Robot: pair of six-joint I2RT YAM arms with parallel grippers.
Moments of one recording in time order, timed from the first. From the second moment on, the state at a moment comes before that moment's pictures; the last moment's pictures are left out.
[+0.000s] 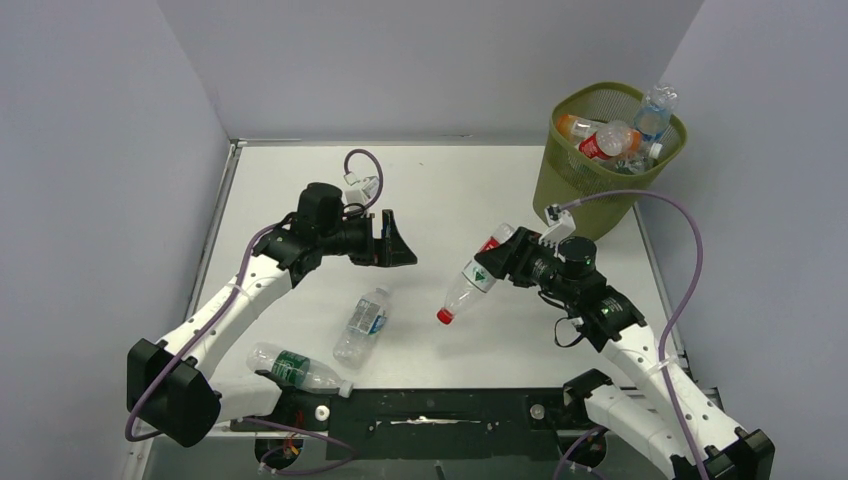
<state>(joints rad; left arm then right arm) -0.49 1.24 1.04 -0.42 0.55 -0.51 0.45 0.80 0.68 -0.22 -0.20 0.74</state>
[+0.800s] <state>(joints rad) -0.49 1.30 1.04 -0.40 0.55 -0.52 0.45 0.81 0.62 -0.21 -0.22 0.75</state>
